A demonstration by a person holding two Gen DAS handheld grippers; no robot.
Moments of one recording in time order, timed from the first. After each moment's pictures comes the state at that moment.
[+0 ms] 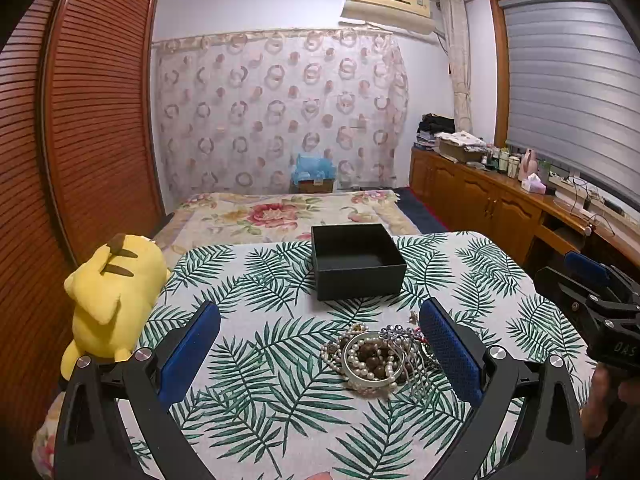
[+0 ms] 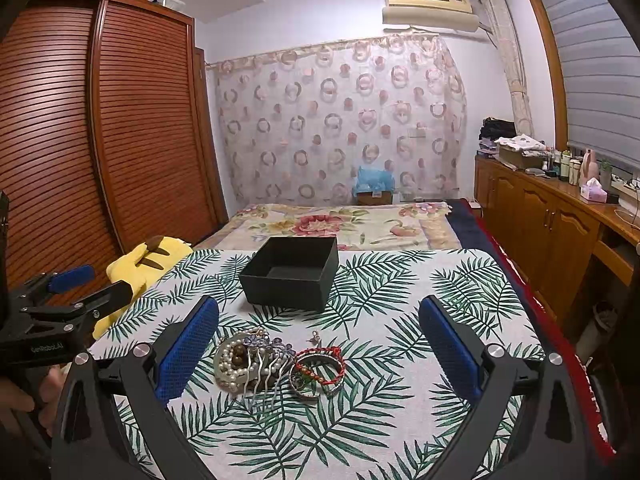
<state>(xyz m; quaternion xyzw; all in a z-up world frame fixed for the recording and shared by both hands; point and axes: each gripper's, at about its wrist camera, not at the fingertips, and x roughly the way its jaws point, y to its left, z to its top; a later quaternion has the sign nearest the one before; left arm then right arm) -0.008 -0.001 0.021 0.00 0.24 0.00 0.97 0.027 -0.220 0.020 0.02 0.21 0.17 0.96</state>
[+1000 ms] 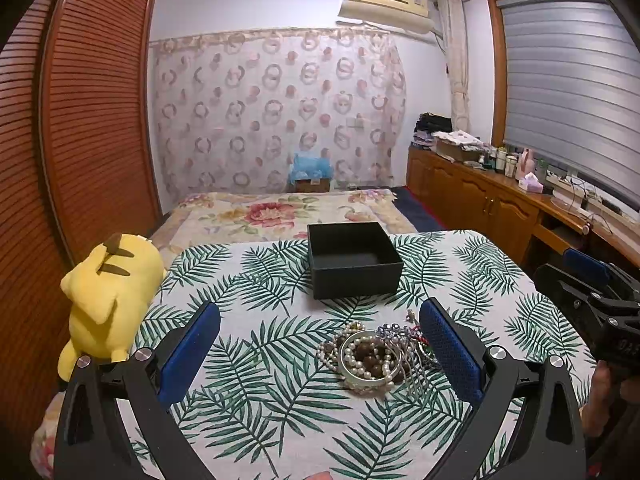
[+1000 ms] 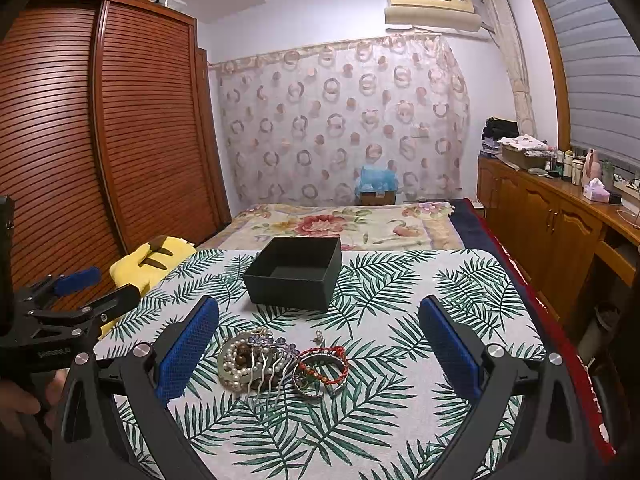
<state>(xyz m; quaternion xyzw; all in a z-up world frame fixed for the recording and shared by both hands) -0.010 -0.004 0.022 0.00 0.24 0.00 0.97 0.022 -0.214 0.023 0.02 0.21 0.17 0.96</state>
